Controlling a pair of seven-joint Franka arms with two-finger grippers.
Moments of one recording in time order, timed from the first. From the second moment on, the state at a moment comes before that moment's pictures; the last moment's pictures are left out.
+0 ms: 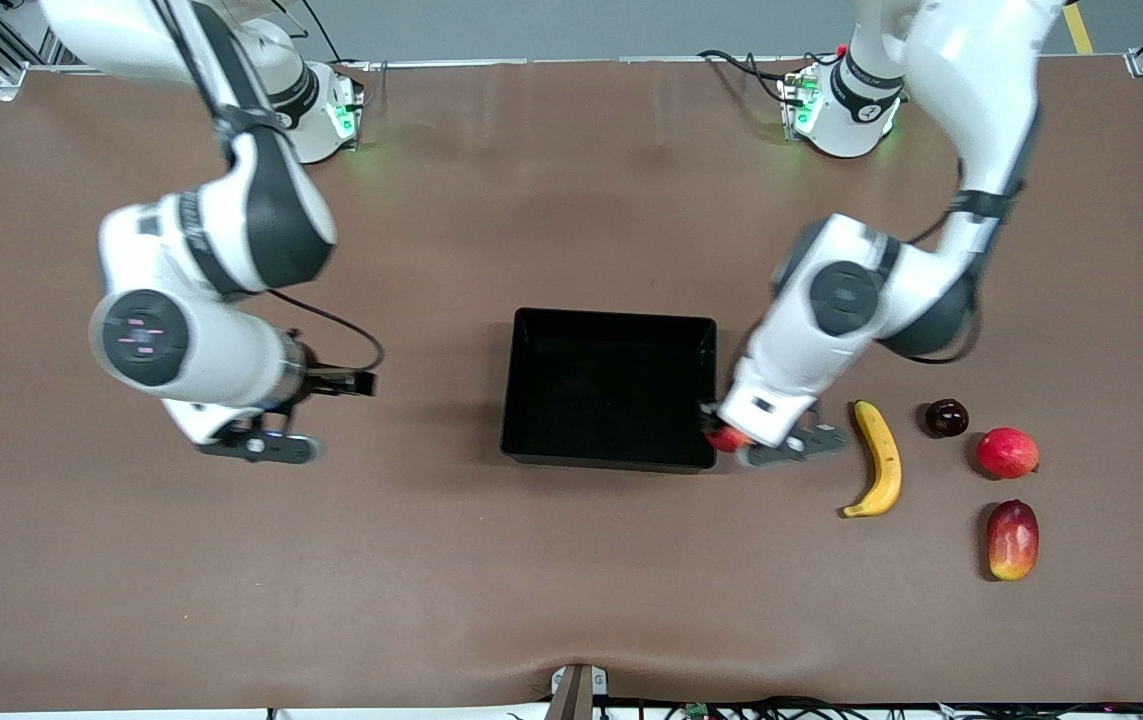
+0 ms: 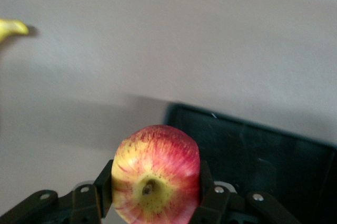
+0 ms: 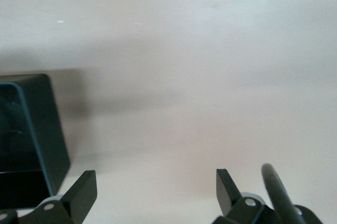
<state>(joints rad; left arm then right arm) -0.26 0.52 -0.28 -1.61 0.15 2.21 -0.78 0.35 0.49 -0.11 -1.28 0.10 1.54 0.39</state>
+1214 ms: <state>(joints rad) -0.42 0.67 -0.27 -1.65 0.27 2.28 -1.04 0.07 0.06 -0.10 -1.52 0.02 1.40 0.04</state>
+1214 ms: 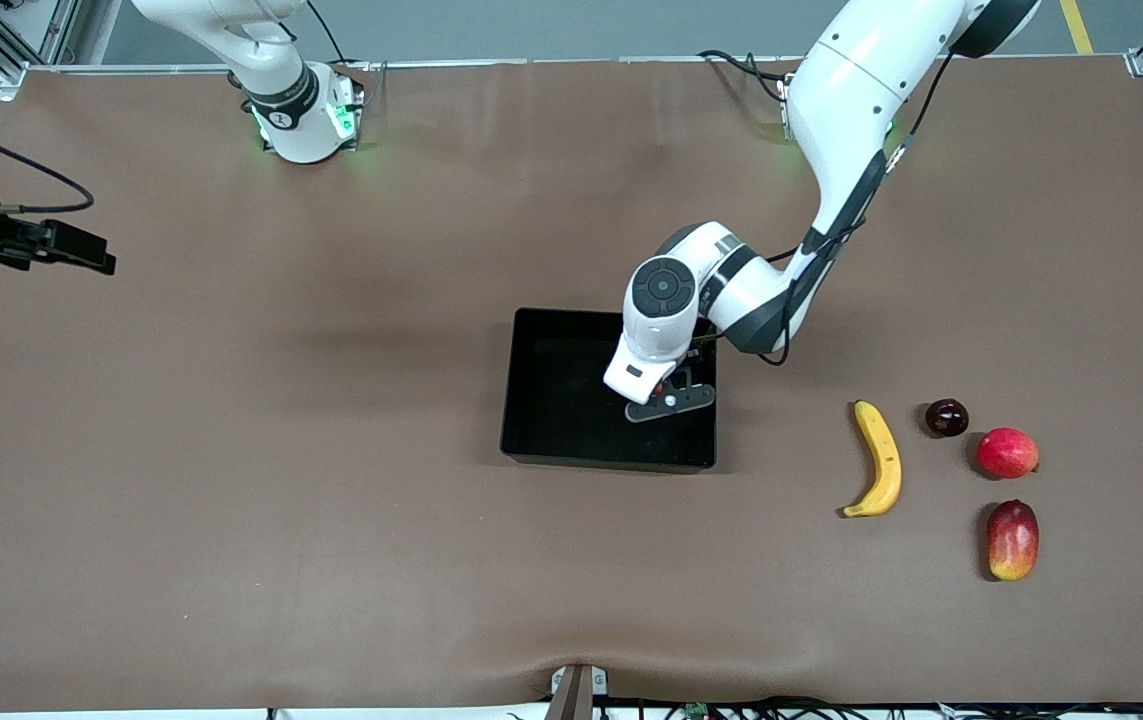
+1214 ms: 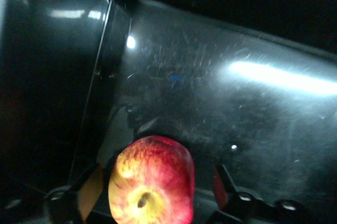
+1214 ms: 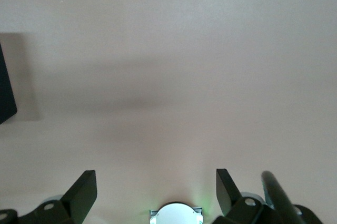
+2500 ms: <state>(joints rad) 0.12 0.63 -0.25 -1.65 0.30 2.23 -0.22 -0.05 0.05 -0.06 -1.49 -0.03 1.45 -0.23</state>
